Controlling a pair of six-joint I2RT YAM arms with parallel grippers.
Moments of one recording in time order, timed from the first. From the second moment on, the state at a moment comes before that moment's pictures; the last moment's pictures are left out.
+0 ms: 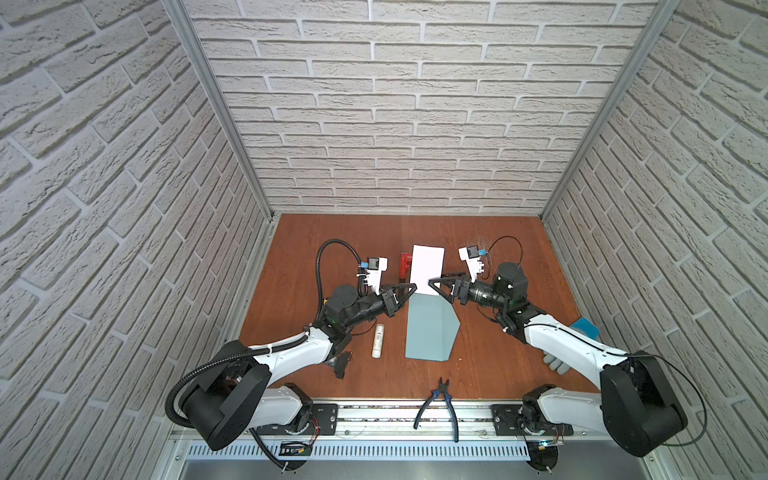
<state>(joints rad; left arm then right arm) -0.68 1.29 0.48 0.87 0.48 -0.85 0.31 1.29 0.60 0.50 -0.74 0.67</state>
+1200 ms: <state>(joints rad) -0.67 1.15 0.48 0.54 0.40 -0.66 0.29 0.99 0.65 0.17 -0.65 0.56</state>
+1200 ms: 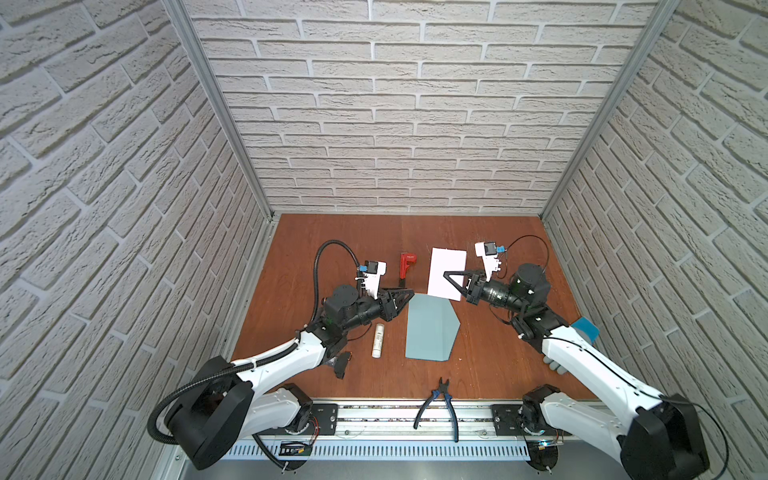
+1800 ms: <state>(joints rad) -0.78 1.55 0.71 0.06 0.29 -0.54 0.37 0.89 0.51 -0.33 -0.27 0.42</state>
